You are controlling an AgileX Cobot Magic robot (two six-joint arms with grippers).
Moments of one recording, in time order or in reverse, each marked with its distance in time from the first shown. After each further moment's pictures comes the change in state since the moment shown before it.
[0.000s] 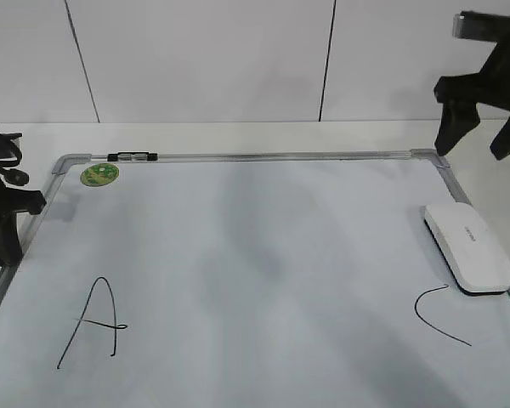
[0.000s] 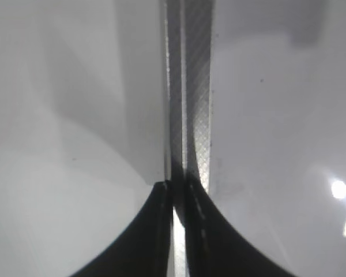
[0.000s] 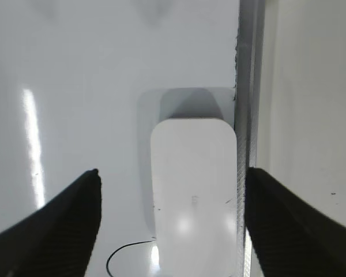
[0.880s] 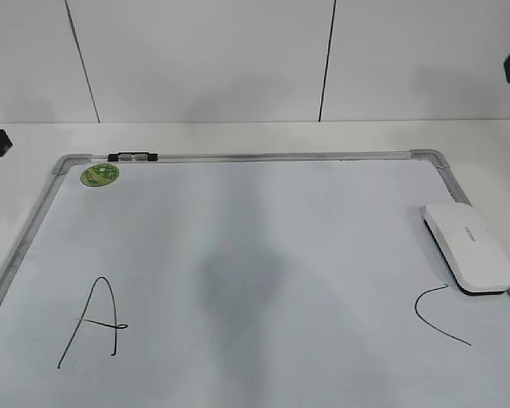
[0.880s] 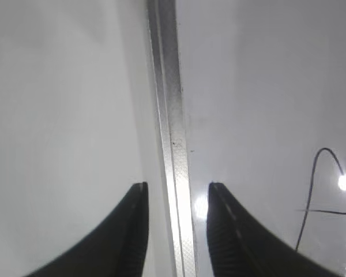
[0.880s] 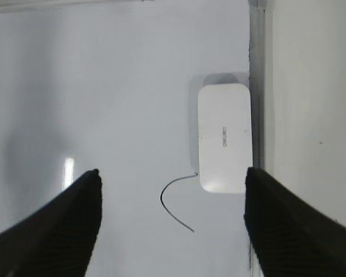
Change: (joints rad) left arm 0.000 -0.167 -0.111 0.022 0.212 0.012; right arm 0.000 -0.468 0.143 0.077 0.021 0.014
